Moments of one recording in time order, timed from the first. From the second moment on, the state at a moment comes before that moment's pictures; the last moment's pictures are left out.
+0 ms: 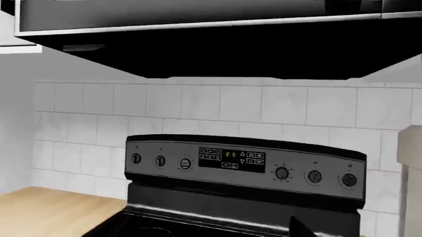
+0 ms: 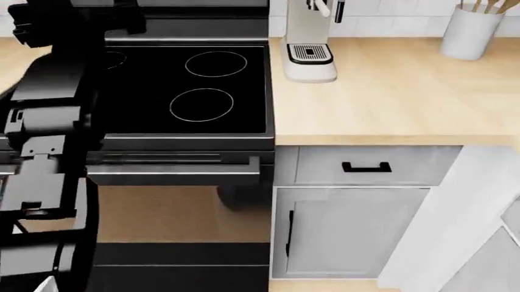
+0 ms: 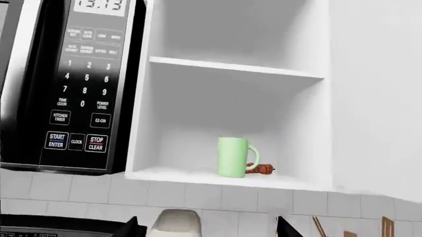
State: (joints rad) left arm -1.35 -0.23 0.11 -0.84 -0.18 -0.18 -0.13; right arm 1.72 0.42 -0.38 0.15 0.68 0.89 0.35
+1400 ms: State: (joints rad) left arm -1.59 -0.22 0.09 -1.31 -0.02 -0.13 -0.03; right arm 2.11 0.39 -0.46 0.55 0.74 0.97 0.23
